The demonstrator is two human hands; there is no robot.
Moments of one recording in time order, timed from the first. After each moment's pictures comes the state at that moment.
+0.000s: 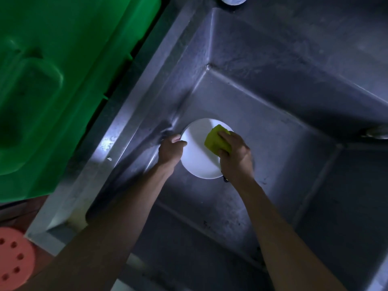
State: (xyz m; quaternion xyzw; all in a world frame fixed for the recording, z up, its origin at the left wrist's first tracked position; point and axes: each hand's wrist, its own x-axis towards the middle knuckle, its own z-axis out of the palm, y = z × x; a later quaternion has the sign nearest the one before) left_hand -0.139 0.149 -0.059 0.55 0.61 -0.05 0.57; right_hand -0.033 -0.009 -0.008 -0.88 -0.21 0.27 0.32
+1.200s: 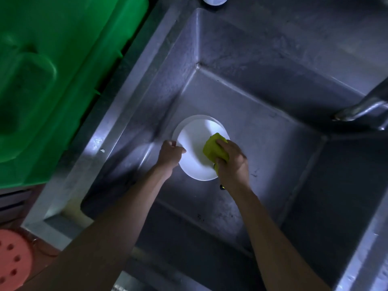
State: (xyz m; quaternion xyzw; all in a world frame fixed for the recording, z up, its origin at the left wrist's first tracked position) left_hand -0.145 0.118 -0.043 0.54 0.61 -0.08 0.57; right_hand -0.058 -0.053 0.003 -0.88 -0.17 0.26 0.36
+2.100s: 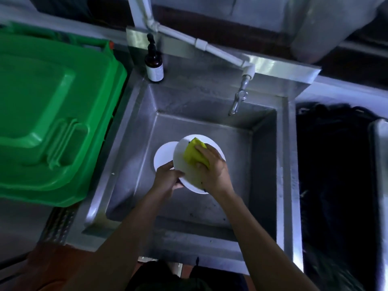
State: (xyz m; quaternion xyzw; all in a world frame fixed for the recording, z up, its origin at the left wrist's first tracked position) left_hand -0.187 0.045 0.167 0.49 0.44 -0.10 0.75; right_hand -0.126 -0.099 0.199 -0.88 -0.19 0.13 0.42
